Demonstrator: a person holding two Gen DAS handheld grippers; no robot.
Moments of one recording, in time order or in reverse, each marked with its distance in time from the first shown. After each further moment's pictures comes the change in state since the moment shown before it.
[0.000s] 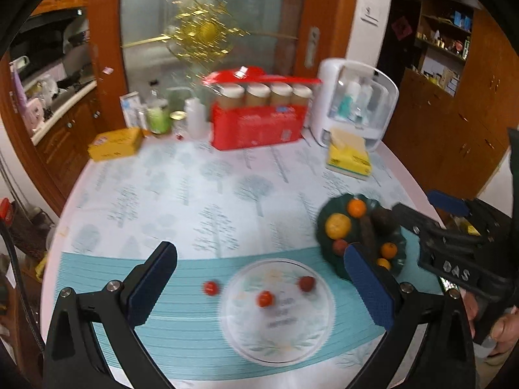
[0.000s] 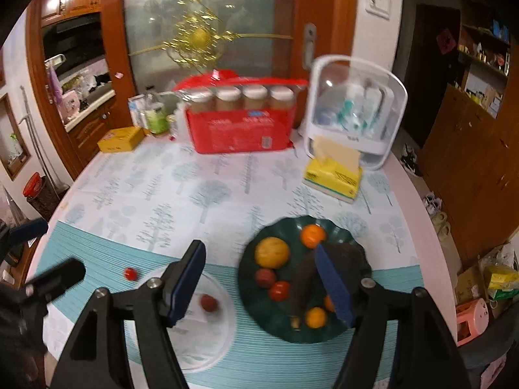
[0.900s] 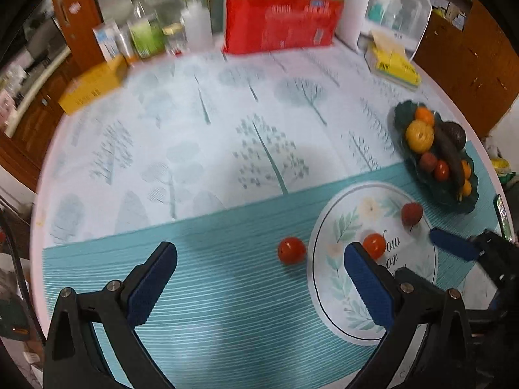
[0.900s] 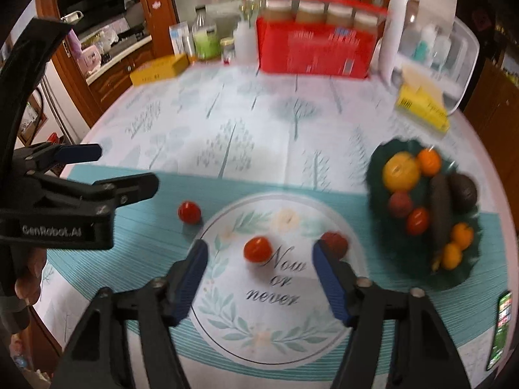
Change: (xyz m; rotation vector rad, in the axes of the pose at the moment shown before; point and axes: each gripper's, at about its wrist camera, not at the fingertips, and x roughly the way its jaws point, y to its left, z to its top) left arm 0.168 0.094 -0.064 0.122 0.338 -0.026; right arm 0.116 0.123 -0.099 0.003 0.253 0.138
